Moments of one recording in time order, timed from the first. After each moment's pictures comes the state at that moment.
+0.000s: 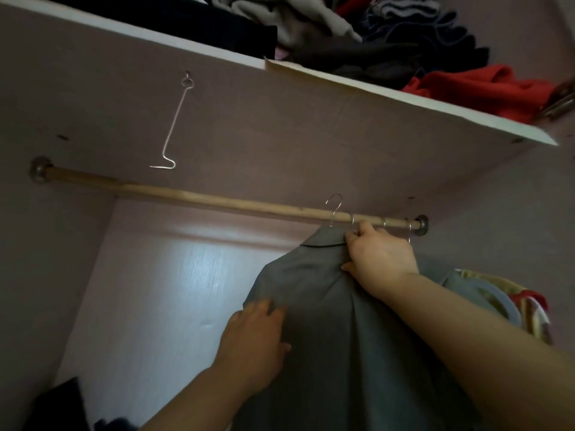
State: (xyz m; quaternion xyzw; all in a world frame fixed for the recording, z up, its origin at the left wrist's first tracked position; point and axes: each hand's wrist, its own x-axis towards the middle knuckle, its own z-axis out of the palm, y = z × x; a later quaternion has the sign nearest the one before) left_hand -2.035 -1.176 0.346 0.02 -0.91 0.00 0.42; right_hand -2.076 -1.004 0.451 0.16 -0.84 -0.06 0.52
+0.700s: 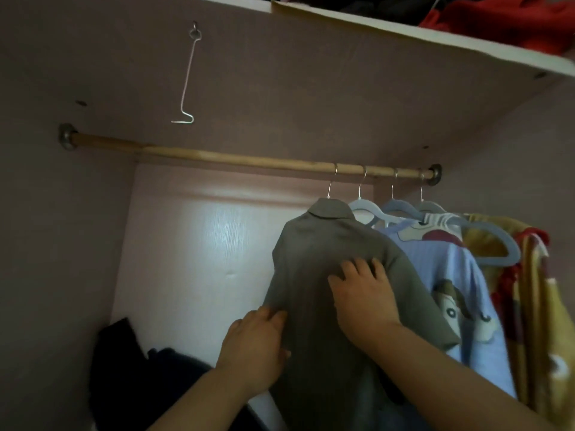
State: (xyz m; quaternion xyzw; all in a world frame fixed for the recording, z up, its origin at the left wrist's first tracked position) left_hand -2.004 -1.187 0.273 0.03 -0.95 -0.02 0.30; right_hand -2.066 -1.035 0.326 0.23 -0.88 -0.08 0.41
